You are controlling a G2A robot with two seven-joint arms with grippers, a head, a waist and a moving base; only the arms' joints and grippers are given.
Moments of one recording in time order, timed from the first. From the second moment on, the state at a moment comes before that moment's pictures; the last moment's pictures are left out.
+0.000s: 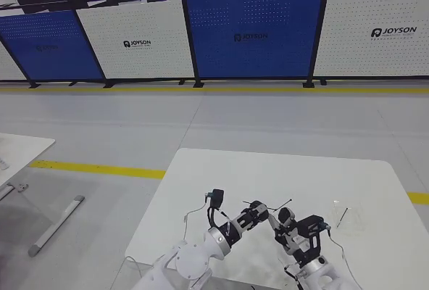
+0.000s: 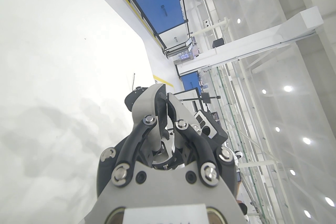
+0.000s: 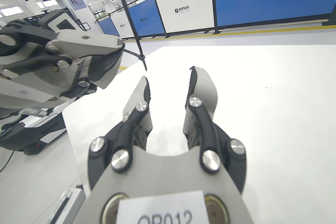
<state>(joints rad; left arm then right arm) 1.52 -1.21 -1.05 -1.85 -0.03 0.05 -0.16 -1.59 -1.31 1.16 -1.67 -1.08 -0.28 -0.04</state>
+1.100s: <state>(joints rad) 1.51 -1.21 -1.02 -1.84 0.00 0.05 -0.16 -1.58 -1.31 1.14 -1.68 -1.07 -0.27 -0.05</state>
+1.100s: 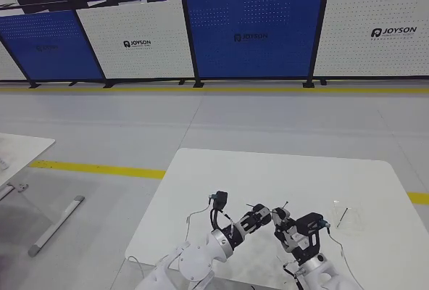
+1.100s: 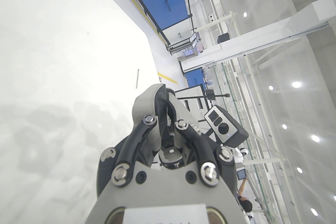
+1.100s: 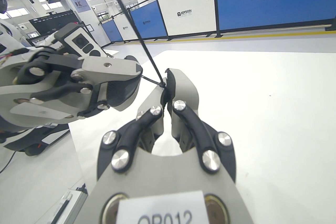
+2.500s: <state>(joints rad) 1.51 -1.21 -1.03 -1.83 -0.03 0.02 -0.17 -1.59 -1.30 1.15 -1.68 -1.06 -0.28 -0.06</state>
